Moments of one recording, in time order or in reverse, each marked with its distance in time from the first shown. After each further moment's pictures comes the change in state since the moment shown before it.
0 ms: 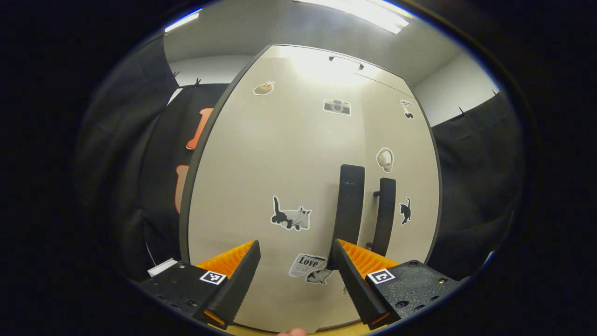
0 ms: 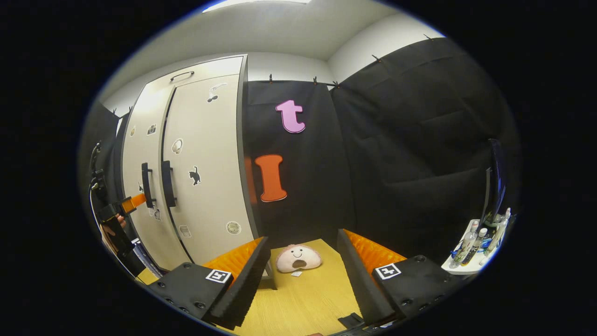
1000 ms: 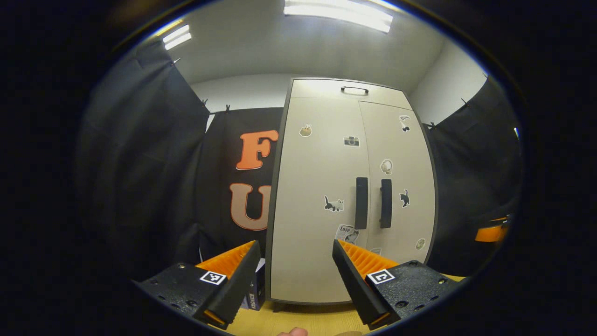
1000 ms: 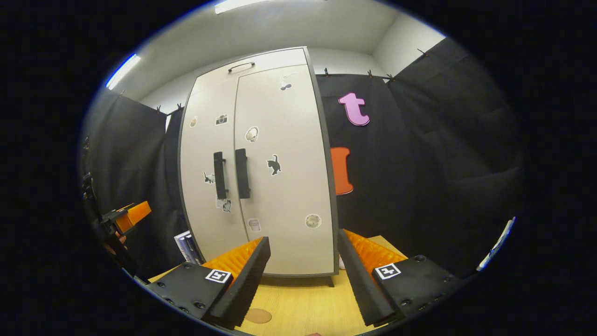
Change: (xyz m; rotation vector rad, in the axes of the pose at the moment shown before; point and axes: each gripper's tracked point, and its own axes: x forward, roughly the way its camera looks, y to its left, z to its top) left arm -0.202 0.049 0.036 0.140 -0.023 0.164; right arm -0.018 0.157 -0.031 -0.017 0.040 0.380
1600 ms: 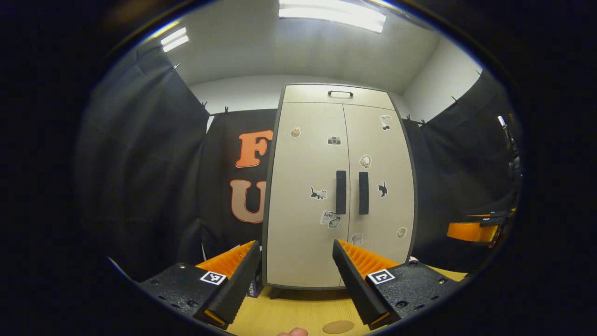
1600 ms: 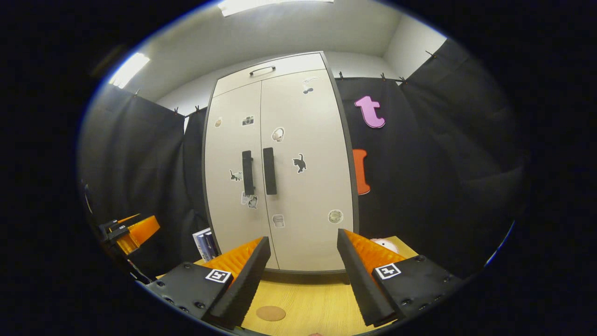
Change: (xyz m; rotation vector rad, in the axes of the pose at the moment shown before) left arm -0.074 -0.025 -0.003 0.000 0.018 -0.017; right arm -0.029 0.030 -0.004 -0.006 -0.051 0.077
